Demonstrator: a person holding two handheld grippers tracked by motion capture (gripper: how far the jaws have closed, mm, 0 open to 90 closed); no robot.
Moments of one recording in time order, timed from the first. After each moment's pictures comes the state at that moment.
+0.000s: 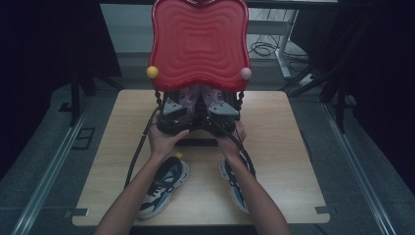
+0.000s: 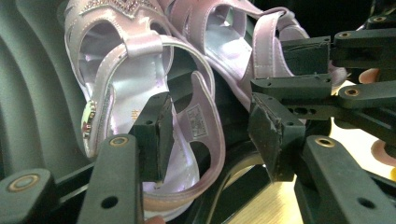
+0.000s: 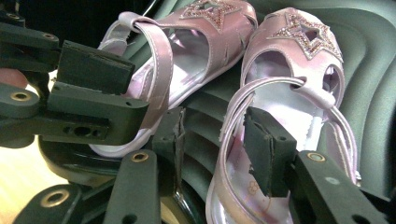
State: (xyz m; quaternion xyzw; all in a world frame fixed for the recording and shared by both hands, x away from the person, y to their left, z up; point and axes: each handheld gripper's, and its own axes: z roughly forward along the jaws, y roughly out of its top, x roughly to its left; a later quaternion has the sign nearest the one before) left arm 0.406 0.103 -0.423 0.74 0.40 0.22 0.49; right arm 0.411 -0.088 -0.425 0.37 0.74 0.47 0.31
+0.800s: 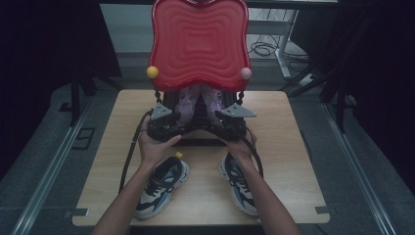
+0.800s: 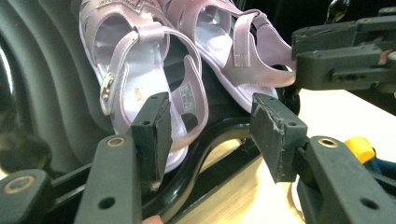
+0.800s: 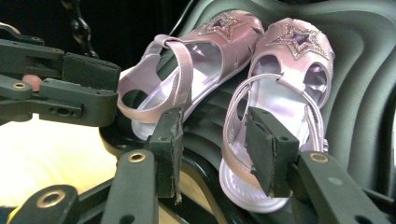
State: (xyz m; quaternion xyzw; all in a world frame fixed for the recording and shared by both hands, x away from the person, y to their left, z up) left arm 0.375 0.126 -0.413 0.74 0.40 0.20 0.50; right arm 0.385 -0.120 -0.407 0.36 0.74 0.51 0.24
